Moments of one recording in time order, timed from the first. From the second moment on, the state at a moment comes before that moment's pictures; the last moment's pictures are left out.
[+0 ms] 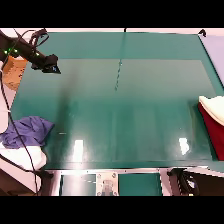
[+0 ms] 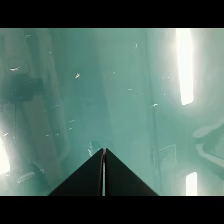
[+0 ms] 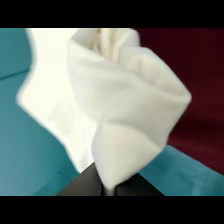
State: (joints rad) left arm 0.07 -1.80 2.01 1.12 -1.57 -1.39; right arm -1.33 -1.39 1.45 -1.14 1.57 1.69
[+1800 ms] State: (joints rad) left arm -0.28 -1.19 1.08 1.18 -1.24 -1.56; right arm -0.50 -0.94 0.64 -1.05 1.13 1.49
